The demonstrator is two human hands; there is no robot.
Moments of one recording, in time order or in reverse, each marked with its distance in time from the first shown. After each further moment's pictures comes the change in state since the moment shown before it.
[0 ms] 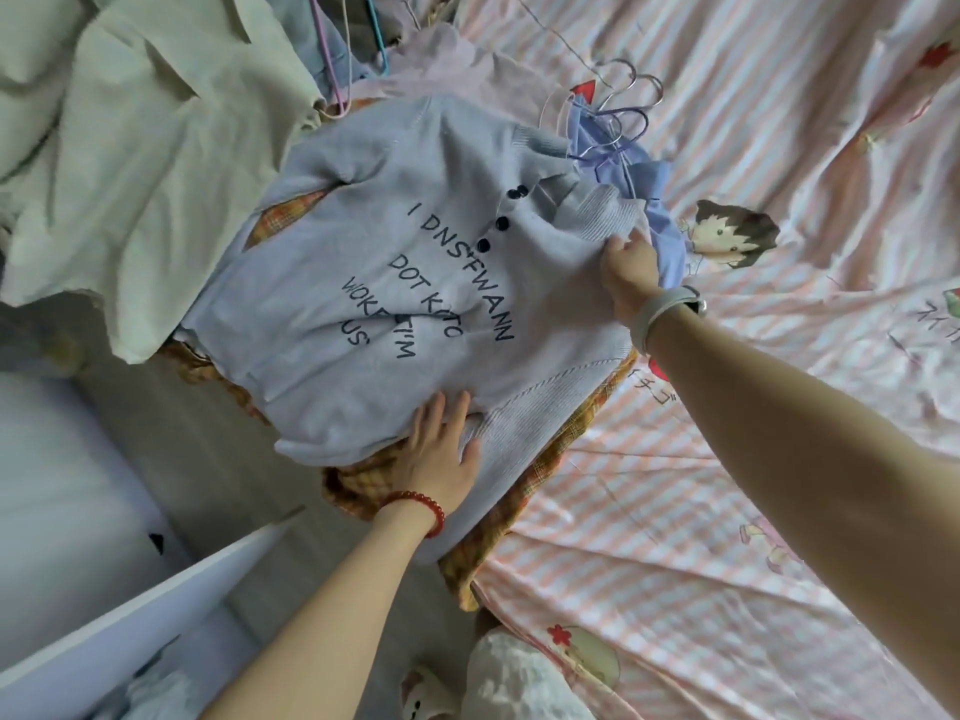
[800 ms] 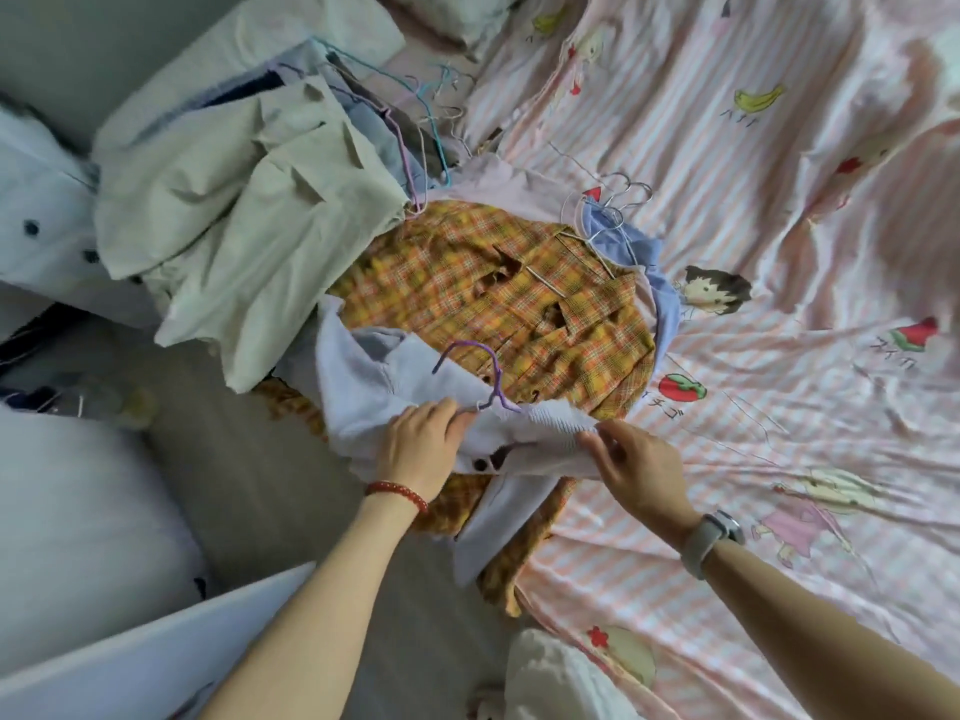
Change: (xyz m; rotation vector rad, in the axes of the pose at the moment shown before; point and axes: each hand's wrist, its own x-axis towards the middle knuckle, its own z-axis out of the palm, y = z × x) left_hand -0.079 -0.022 -0.092 0.066 0.465 0.258; right_hand -0.214 0.074 -0.038 -0.324 0.040 -0.809
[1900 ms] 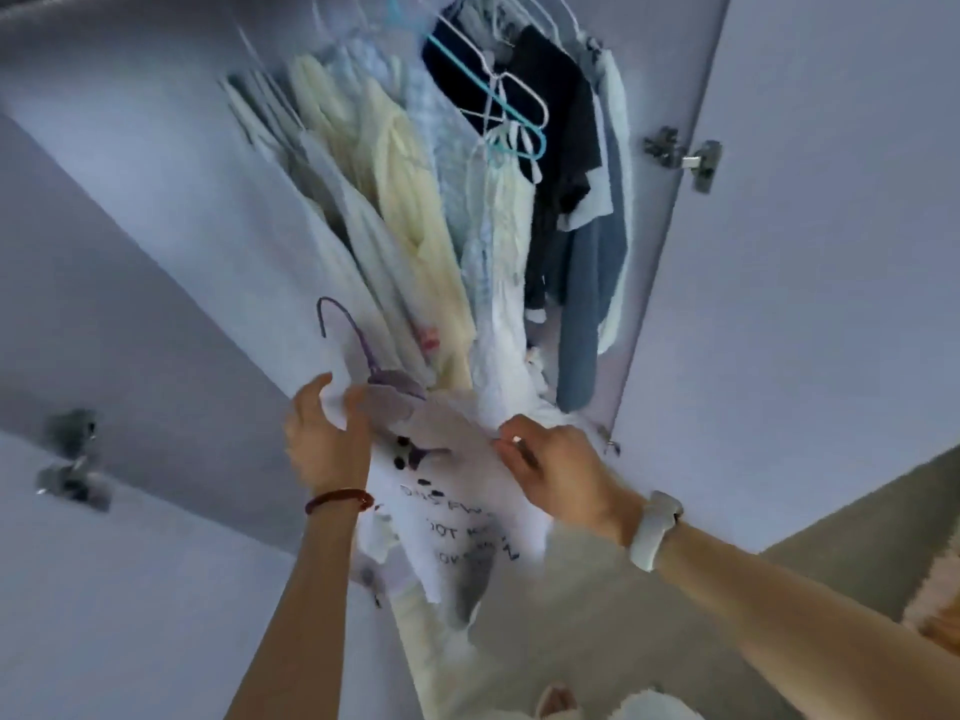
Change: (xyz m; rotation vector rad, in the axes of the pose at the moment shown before) left_hand -0.785 -0.103 -0.011 -0.070 1.752 -1.817; right_hand -0.463 -0.506 0.140 0.447 -1.092 -1.690
